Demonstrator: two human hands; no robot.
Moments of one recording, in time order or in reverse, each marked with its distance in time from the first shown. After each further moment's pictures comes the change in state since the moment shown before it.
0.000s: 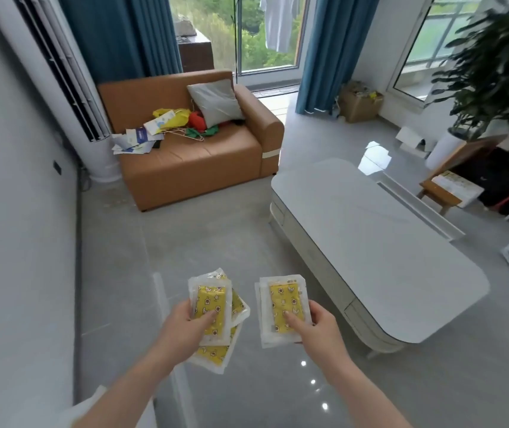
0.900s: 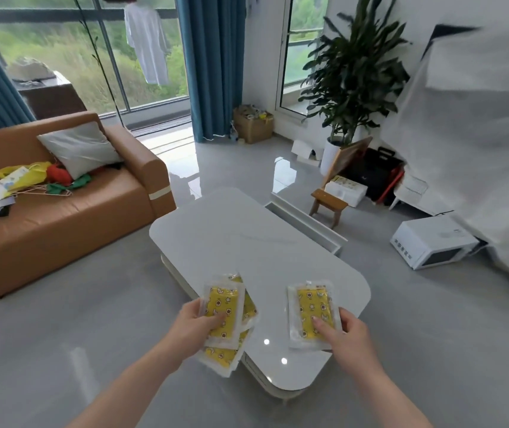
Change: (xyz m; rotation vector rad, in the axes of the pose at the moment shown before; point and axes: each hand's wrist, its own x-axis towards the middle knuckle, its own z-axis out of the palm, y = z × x) left_hand 0.131 0.240 0.441 0.060 -0.370 0.076; right_hand 0.108 0.002 -0.486 0.095 0.419 -0.032
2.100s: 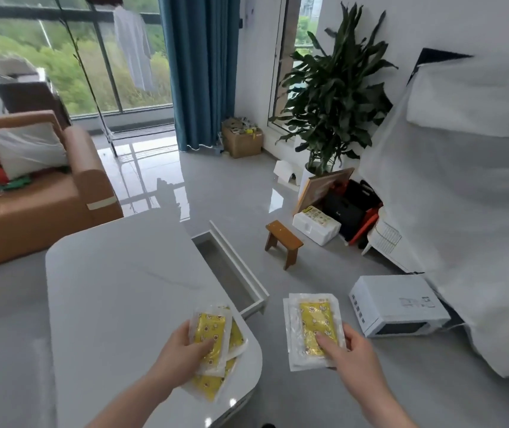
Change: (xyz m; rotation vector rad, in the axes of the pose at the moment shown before) left_hand 0.265 0.217 0.517 -0.059 0.233 -0.046; right_hand 0.413 -0.053 -0.510 -0.064 -0.126 -0.021
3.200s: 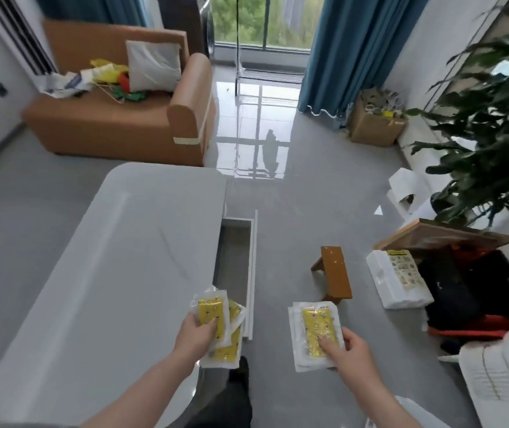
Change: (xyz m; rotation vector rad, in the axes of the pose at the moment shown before) left_hand 0.334 0.133 0.221 -0.356 0.587 -0.411; right_hand 0.549 -0.066 -0.073 -0.292 -0.549 0.166
